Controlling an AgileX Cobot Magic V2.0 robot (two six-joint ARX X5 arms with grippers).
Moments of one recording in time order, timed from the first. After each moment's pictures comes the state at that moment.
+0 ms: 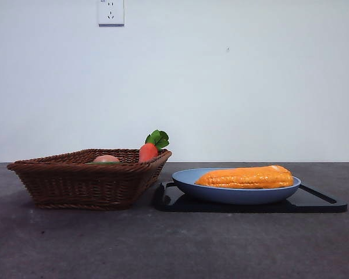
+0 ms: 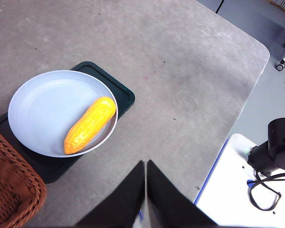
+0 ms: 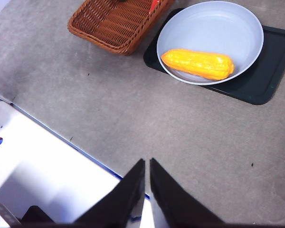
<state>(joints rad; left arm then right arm) -0.86 1.16 1.36 -0.77 0.20 -0.12 0.27 0.62 1.17 -1.33 -0.42 0.03</state>
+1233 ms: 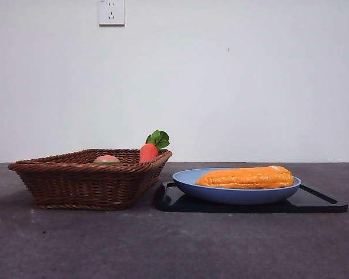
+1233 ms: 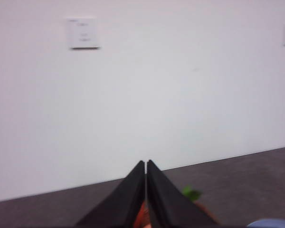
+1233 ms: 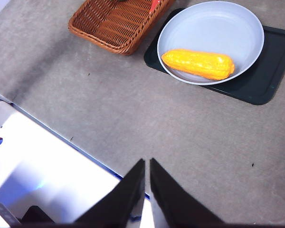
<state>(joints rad) -0.09 0.36 0.56 0.01 0.20 0.01 0.27 0.62 1.17 -1.33 -0.42 0.03</state>
